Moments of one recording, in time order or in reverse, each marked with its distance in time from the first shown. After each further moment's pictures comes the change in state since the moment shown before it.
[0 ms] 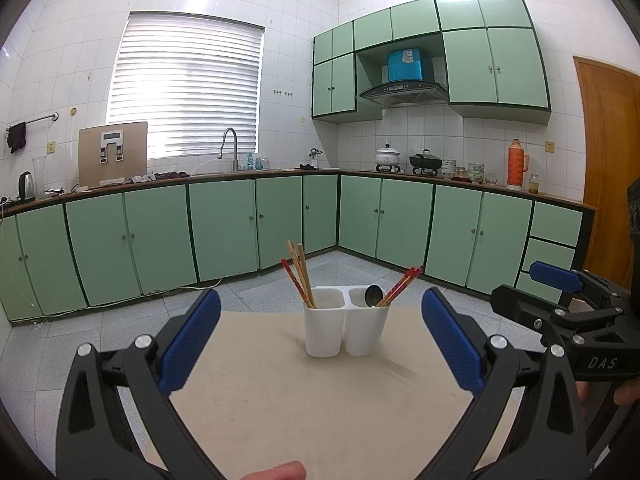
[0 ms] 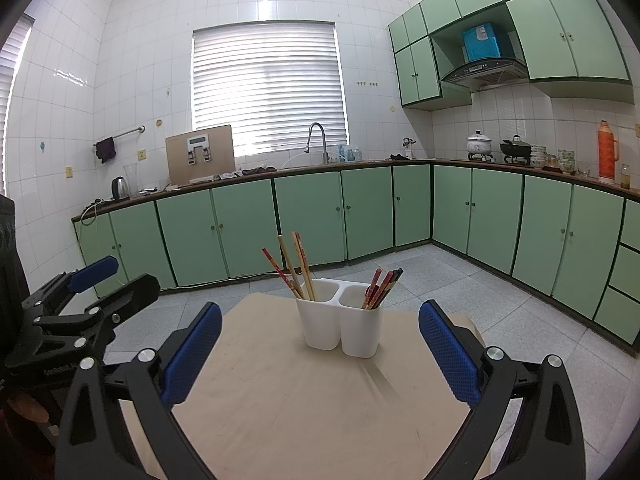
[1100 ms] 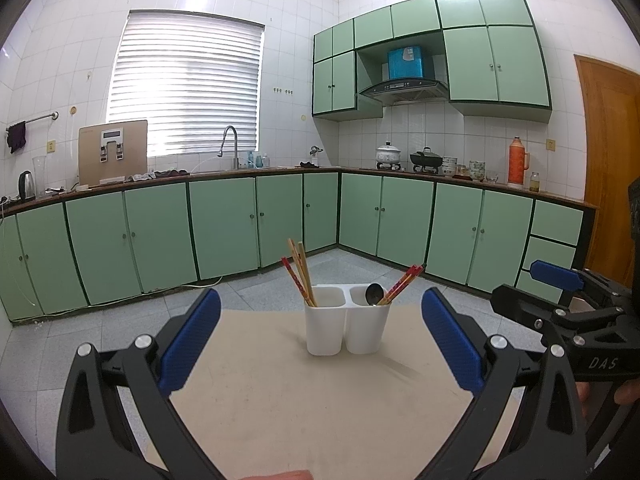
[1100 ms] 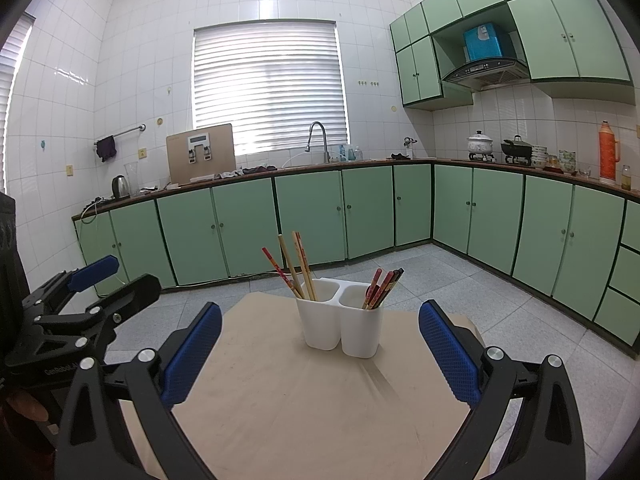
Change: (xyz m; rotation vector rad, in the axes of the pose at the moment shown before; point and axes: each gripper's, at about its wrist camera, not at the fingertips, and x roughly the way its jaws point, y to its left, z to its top) left arm 0.003 0.003 -0.002 -0.001 0.007 0.005; right arm 0.001 0.002 -0.001 -0.001 0.002 0.000
